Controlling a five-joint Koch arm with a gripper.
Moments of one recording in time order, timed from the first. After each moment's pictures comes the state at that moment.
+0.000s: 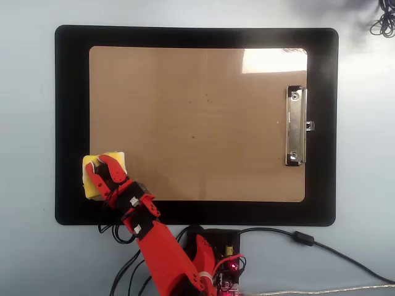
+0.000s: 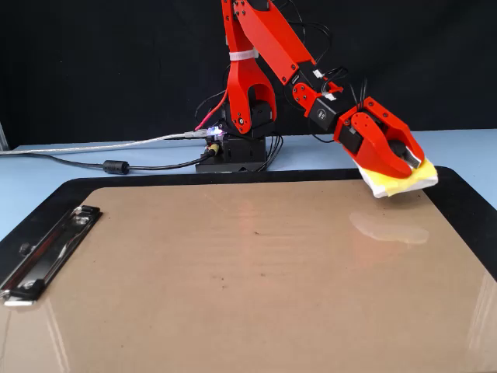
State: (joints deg) arm -53.0 98.6 134.8 -13.4 -109.7
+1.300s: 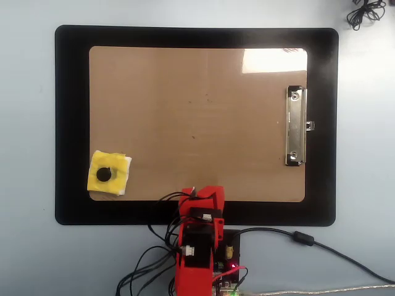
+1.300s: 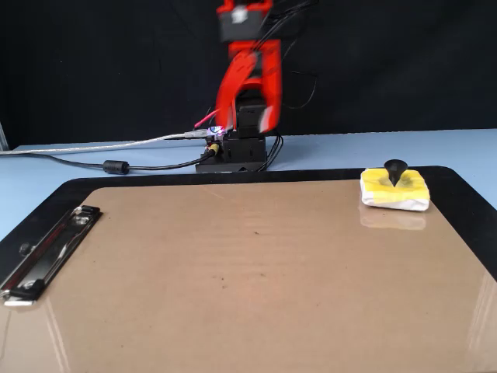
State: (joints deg) arm 0.6 122.3 112.0 87.2 -77.3
